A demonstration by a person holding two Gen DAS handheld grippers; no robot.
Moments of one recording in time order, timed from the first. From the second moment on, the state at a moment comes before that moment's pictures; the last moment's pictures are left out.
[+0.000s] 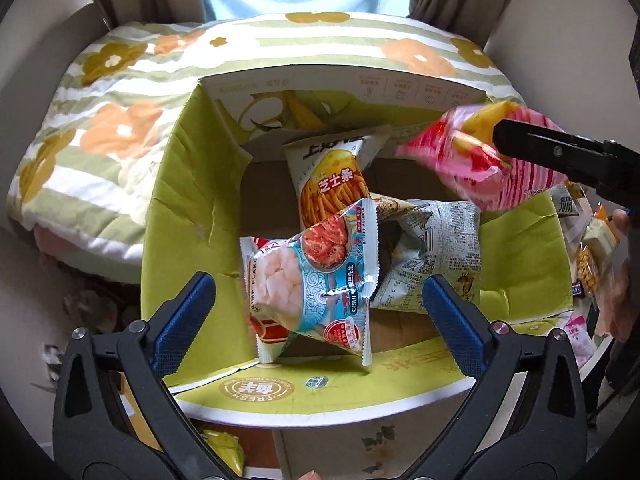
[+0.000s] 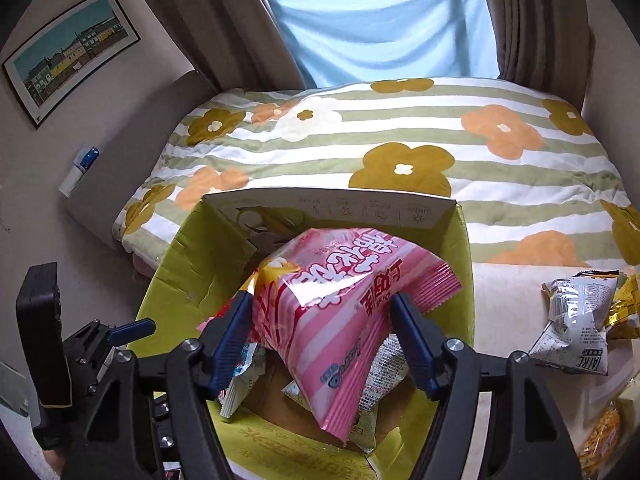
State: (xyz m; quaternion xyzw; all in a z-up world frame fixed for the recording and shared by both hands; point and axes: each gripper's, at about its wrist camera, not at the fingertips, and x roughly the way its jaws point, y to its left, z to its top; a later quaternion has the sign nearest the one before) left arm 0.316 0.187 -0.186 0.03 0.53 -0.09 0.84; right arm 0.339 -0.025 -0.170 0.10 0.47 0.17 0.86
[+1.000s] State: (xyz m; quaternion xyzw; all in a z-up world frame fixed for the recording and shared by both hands) left arm 0.276 0.162 -0.157 0.03 0.51 -0.12 0.85; right arm 0.277 -0.051 -0.155 0.11 0.47 0.12 0.87
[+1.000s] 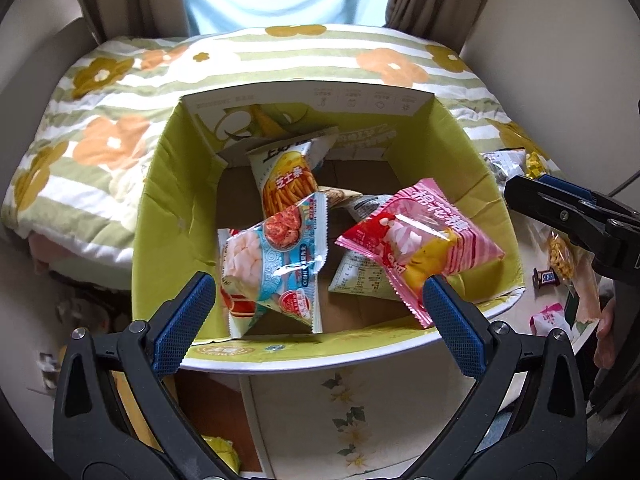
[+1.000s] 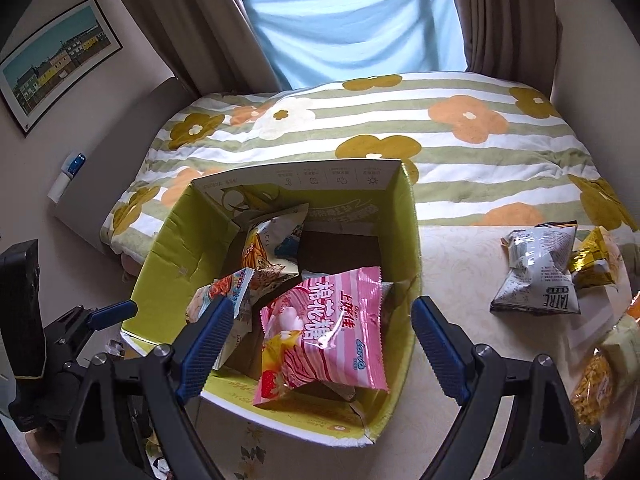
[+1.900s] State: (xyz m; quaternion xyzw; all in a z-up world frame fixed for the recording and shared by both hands) left arm 0.146 -0.091 -0.186 0.06 0.55 -0.23 0.80; right arm 0.111 -0.294 -0.162 0.15 0.49 -0.07 0.86
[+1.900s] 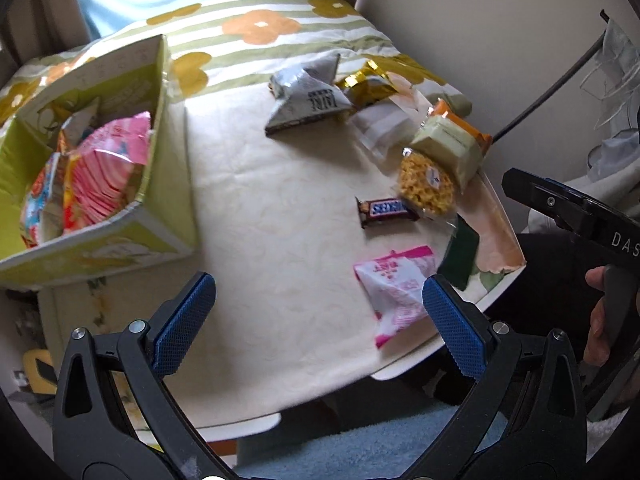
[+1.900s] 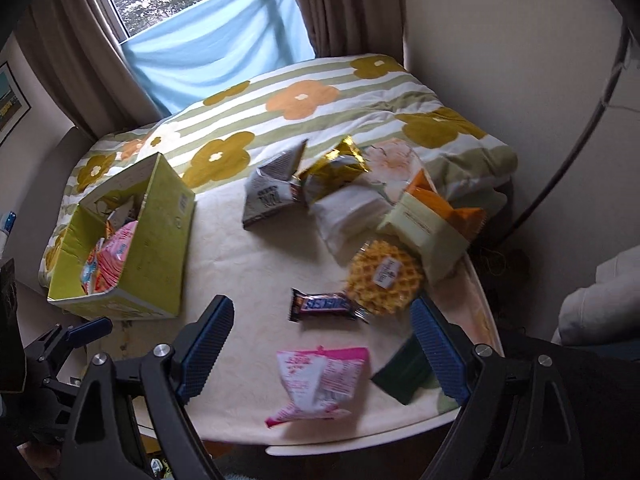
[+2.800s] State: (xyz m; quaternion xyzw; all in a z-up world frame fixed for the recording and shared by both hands) left arm 0.122 -0.205 -0.323 0.11 0.63 -0.22 0.74; right arm 0.083 -0.361 -0.290 0.24 0.56 -0.14 0.78
